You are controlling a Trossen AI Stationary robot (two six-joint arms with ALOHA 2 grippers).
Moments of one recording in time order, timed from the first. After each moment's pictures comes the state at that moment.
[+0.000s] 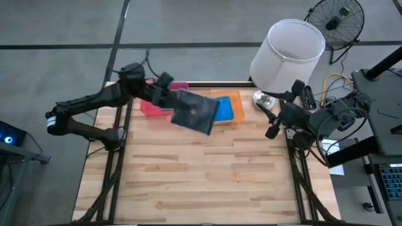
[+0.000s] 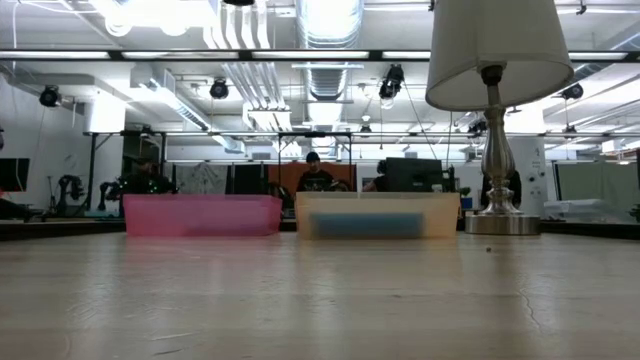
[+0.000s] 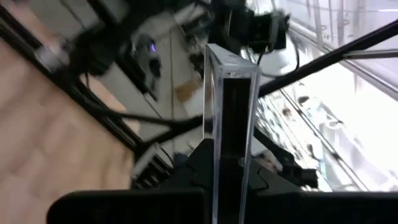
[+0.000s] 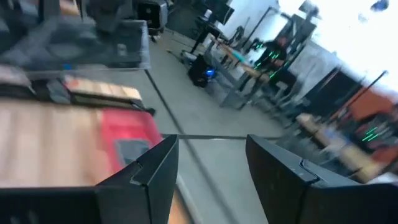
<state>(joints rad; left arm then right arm) 0.33 1.15 1.22 -0.03 0.67 -1.07 0.53 1.17 1.61 -0.81 1.13 -0.20</state>
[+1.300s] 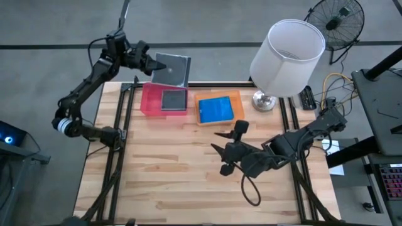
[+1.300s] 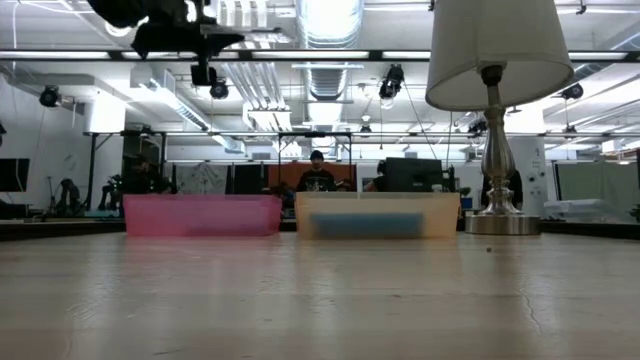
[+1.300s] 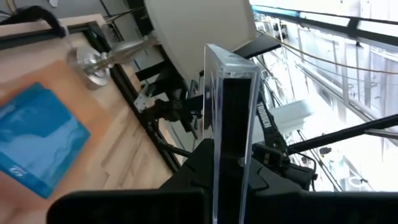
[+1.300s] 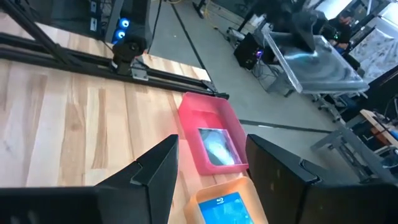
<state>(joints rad) 1.12 1.25 1.22 -0.17 1.24 -0.90 0.51 1.60 1.61 -0.59 0.94 0.00</state>
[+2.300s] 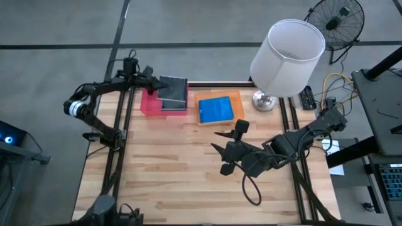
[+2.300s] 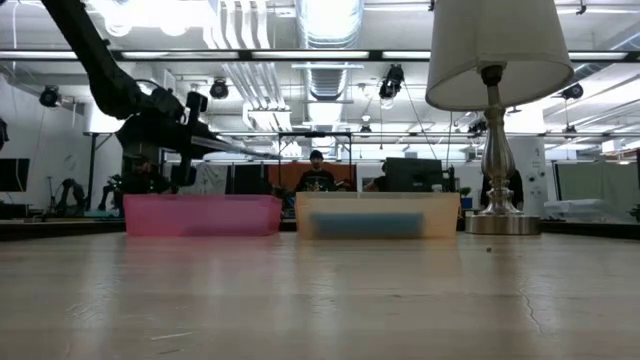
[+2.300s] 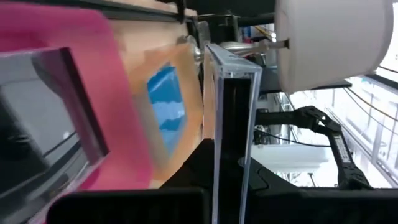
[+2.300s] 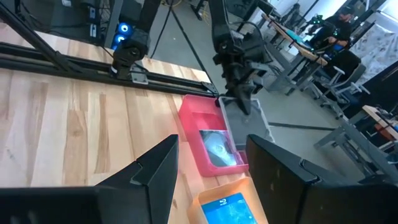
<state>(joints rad) 1.25 1.50 0.76 0.17 1.21 -0.78 0.51 1.59 1.61 -0.58 0.95 0.03</state>
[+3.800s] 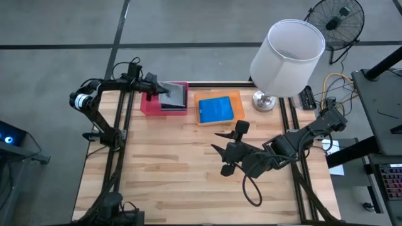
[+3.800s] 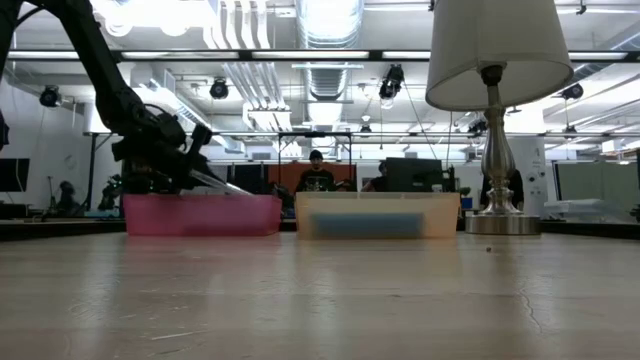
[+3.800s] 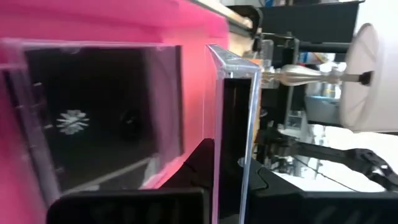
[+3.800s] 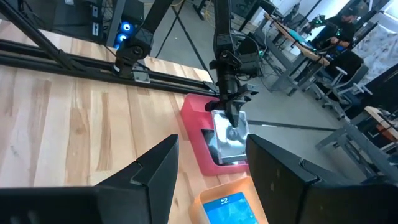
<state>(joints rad) 1.26 1.62 0.75 0.07 1.04 -0.72 0.51 1.59 1.61 -0.59 0.94 0.03</state>
